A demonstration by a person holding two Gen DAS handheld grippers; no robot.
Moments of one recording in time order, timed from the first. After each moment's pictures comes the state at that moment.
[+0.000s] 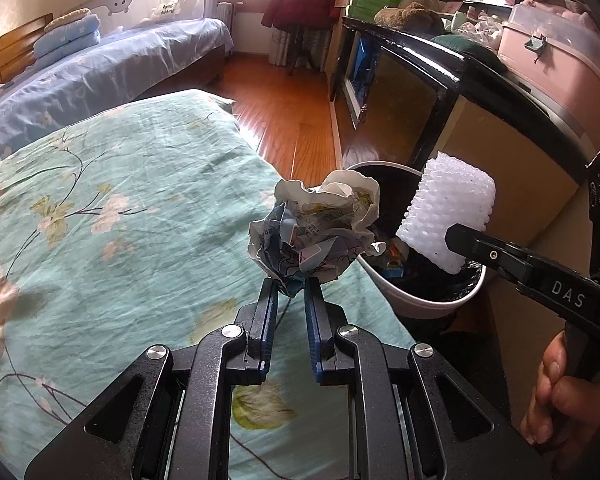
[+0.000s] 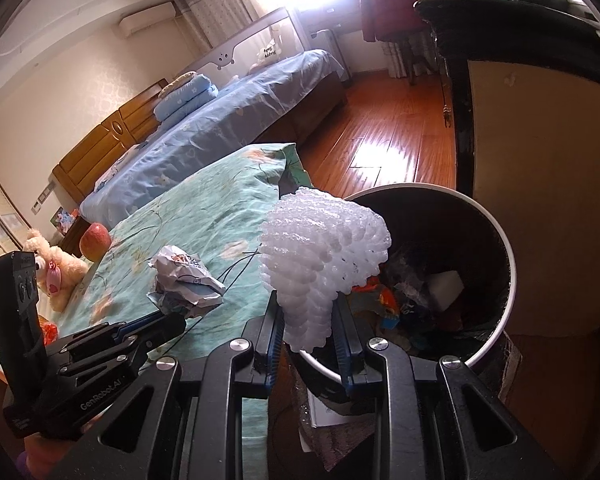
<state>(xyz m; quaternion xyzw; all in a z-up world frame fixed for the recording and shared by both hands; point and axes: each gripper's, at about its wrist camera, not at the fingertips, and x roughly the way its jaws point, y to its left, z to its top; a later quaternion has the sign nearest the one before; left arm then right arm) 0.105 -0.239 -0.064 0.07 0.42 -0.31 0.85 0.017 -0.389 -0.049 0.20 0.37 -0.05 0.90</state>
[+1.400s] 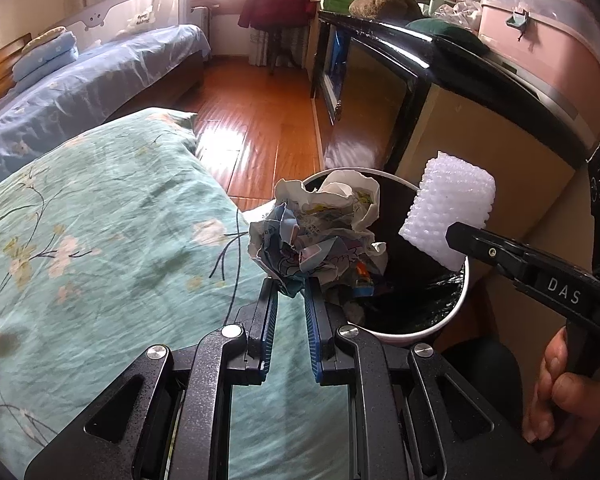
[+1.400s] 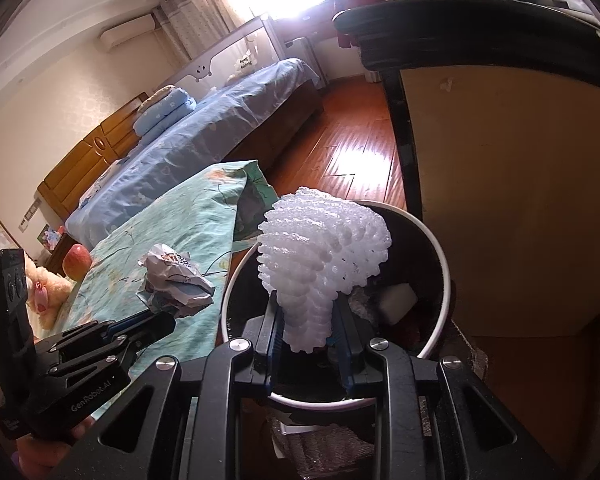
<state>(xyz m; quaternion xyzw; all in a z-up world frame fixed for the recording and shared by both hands) 0.102 -0.295 -0.058 0.10 0.41 -0.33 0.84 0.006 -0.433 -0.048 0.21 0.37 -0.09 0.90</state>
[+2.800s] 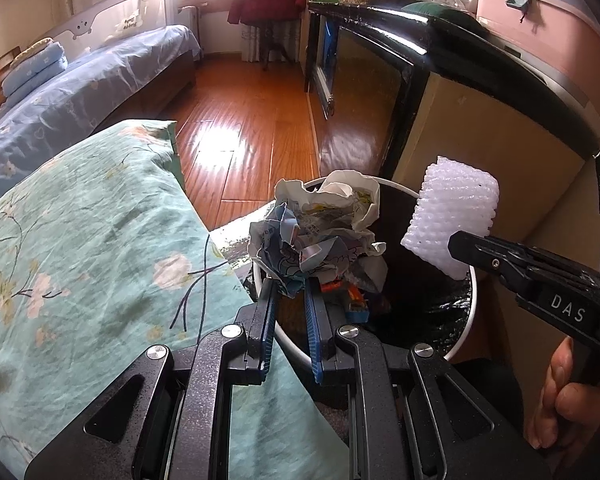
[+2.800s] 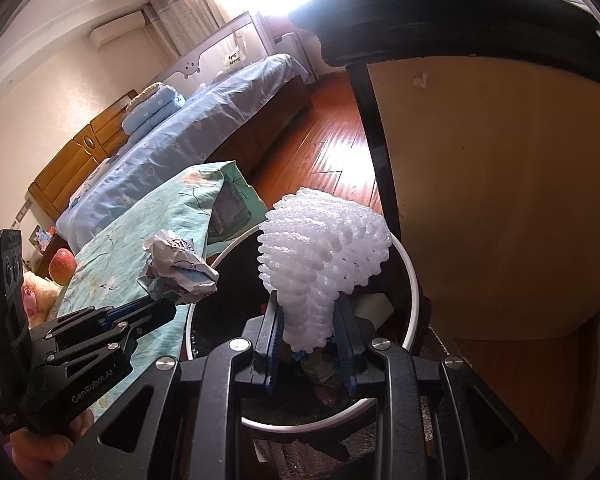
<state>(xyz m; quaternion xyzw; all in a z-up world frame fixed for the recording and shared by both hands) 0.117 -0.339 -0.063 0.13 0.41 -0.33 0.84 0.018 -0.455 -0.056 0.21 0.38 -0.10 0.90</state>
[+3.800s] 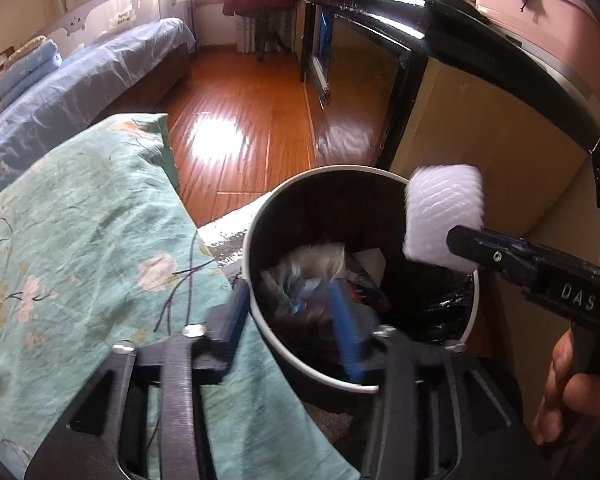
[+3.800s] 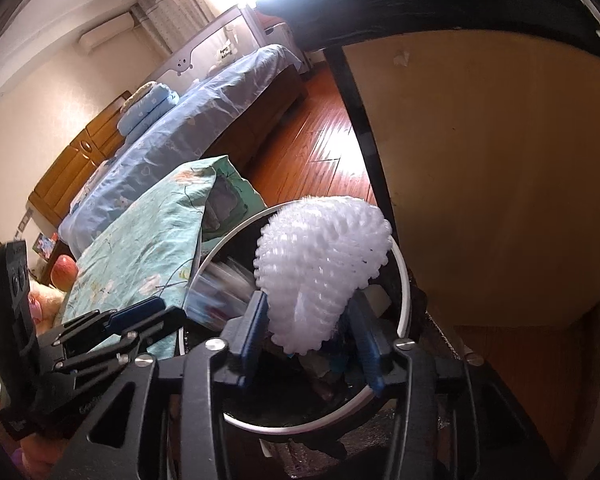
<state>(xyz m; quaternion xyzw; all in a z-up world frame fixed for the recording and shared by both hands) 0.120 -0.355 -0.073 0.14 0.42 -0.33 0.83 0.019 -0.474 -0.061 0.25 0.39 -0.10 0.88</state>
